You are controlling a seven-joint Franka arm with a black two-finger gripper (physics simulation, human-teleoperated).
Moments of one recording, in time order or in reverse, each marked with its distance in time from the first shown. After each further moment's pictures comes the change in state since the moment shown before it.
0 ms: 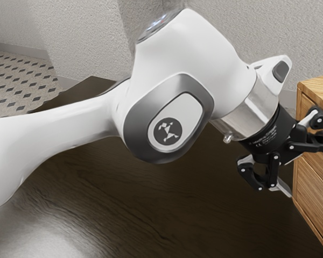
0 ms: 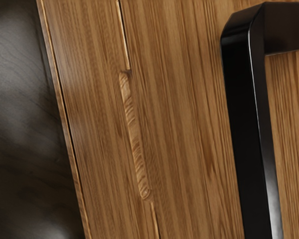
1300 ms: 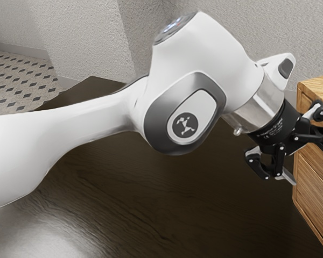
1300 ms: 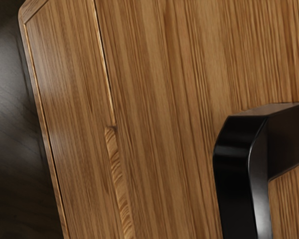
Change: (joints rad) arm -0.155 0.098 0.165 0.076 0.055 0.026 0.008
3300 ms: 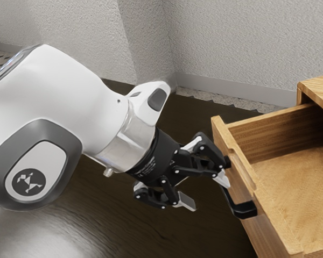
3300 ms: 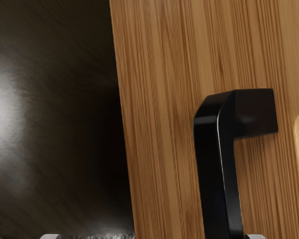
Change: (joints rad) arm -0.351 -0.616 0.461 -0.578 -0.077 0.006 0.002
